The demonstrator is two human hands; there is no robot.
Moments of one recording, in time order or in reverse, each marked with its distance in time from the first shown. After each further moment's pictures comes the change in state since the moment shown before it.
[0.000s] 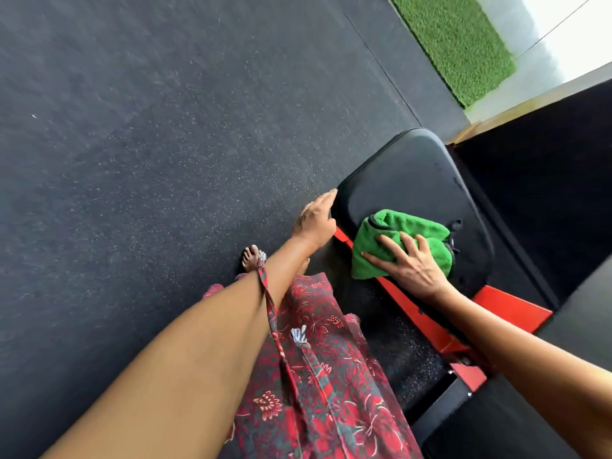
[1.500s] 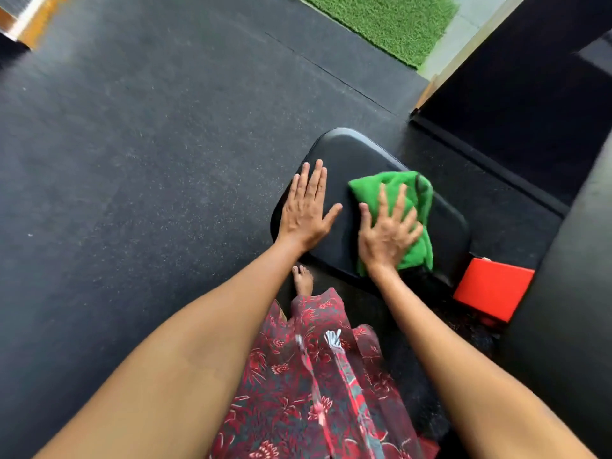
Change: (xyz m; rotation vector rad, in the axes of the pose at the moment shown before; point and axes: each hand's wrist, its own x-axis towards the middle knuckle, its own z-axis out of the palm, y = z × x) left_hand 0.070 0.075 0.043 0.705 0.010 0.414; right_hand 0.048 0.017 0.018 0.471 0.067 1.527
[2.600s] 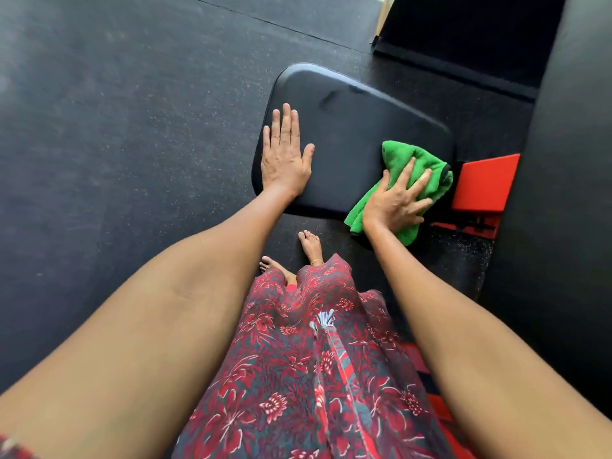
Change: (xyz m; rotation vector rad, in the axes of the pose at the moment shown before) left_hand 0.001 0.004 -0.001 0.242 -0.076 -0.035; right_hand -0.052 0.027 0.003 0.048 0.040 0.710
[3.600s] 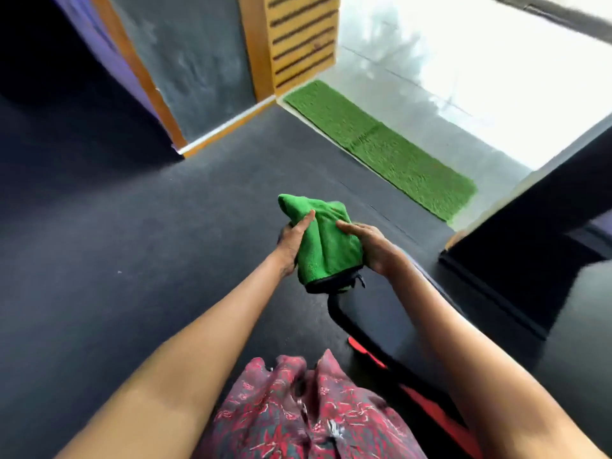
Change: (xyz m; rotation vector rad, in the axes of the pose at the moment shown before) left_hand -0.092 -0.095 -0.185 -1.883 0.377 -0.593; right_hand -0.088 -0.204 -0.170 0.692 -1.497 -0.488
